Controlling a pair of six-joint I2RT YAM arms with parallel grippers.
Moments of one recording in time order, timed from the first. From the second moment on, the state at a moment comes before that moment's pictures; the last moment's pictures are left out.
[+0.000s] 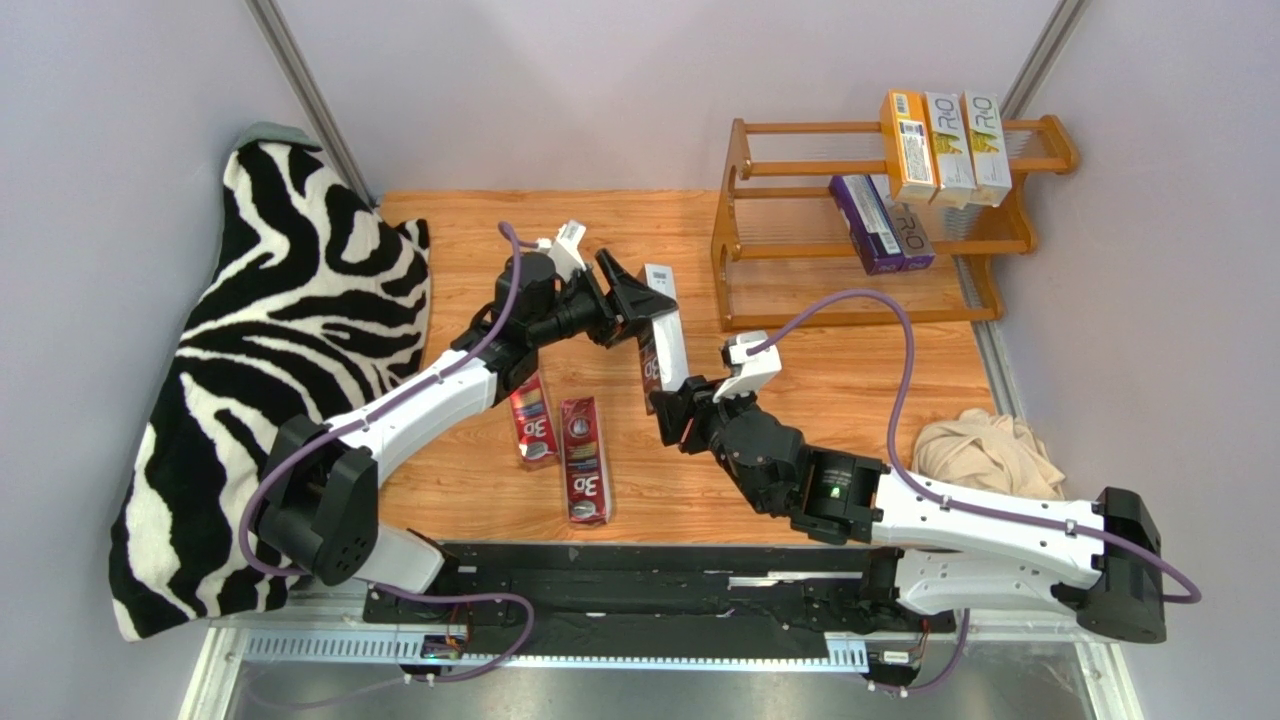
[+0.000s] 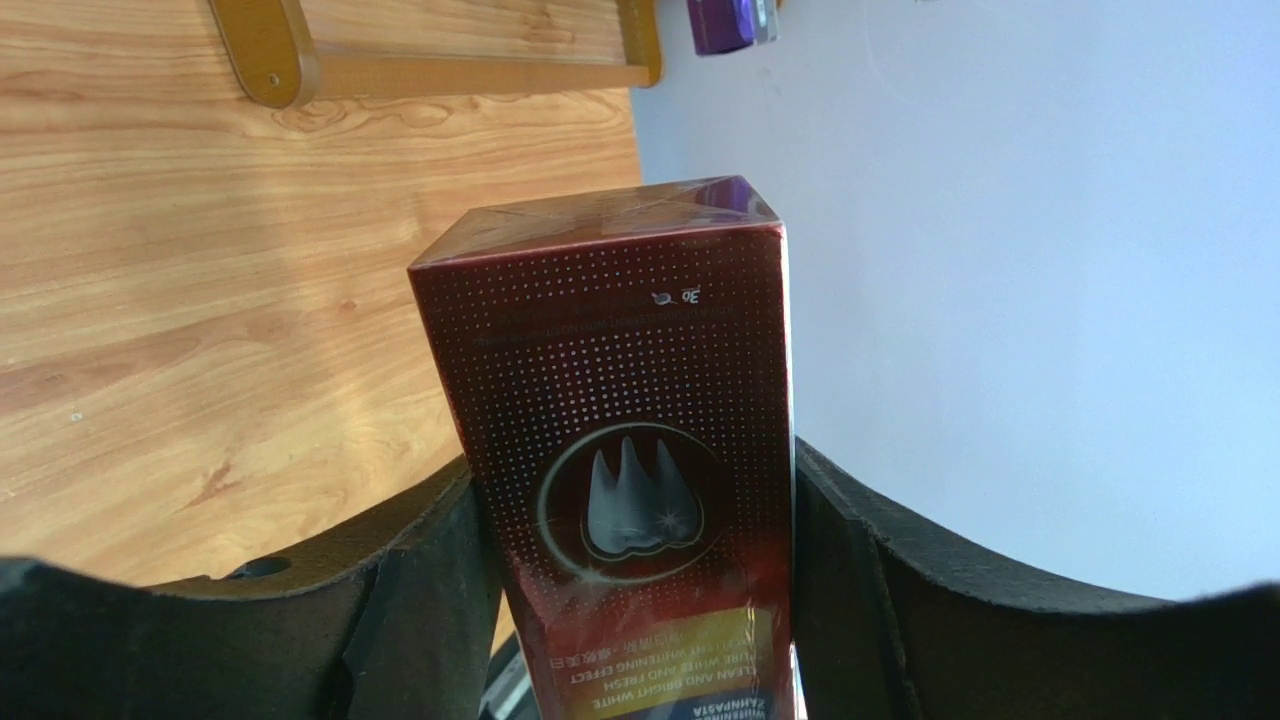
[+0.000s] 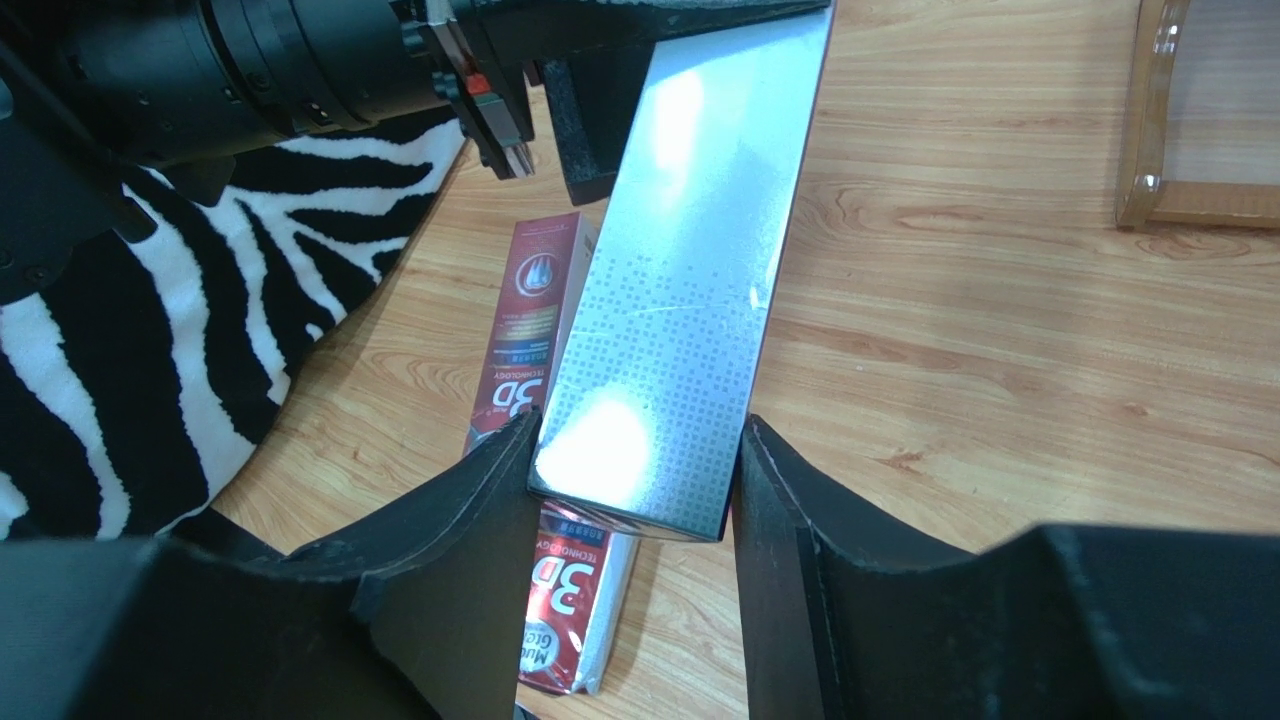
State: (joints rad) left arm -0.53 1.43 0.96 0.24 0.44 -1.10; right arm 1.25 1.03 0.77 0.02 0.73 0.57
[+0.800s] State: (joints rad) left arm -0.51 0.98 0.59 0.35 0.57 -0.79; right arm 1.16 0.71 0.66 -0.14 0.55 0.62
